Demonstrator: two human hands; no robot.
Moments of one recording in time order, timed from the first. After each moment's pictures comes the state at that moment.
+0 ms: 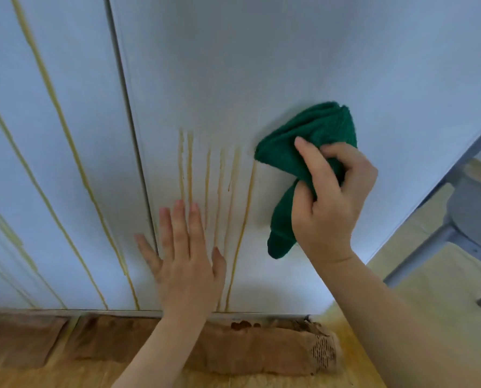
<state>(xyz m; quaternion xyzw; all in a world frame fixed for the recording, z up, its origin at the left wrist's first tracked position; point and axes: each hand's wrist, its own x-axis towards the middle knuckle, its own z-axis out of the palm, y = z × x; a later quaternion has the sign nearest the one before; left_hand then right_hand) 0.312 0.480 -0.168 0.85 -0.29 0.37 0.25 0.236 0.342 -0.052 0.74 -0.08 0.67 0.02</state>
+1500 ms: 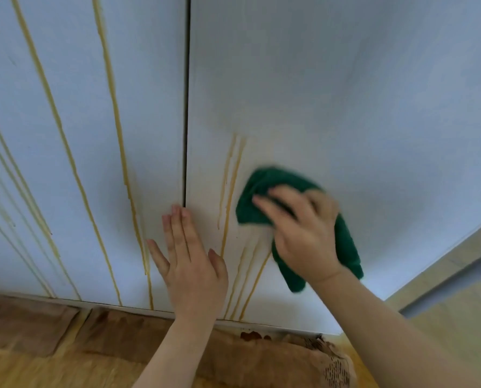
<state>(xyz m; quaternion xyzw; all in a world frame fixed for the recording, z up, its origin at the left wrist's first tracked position) 0.342 0.487 -0.183 0.87 -0.18 0.32 0.33 0.283 0.353 -0.096 0.82 0.02 0.55 0.16</state>
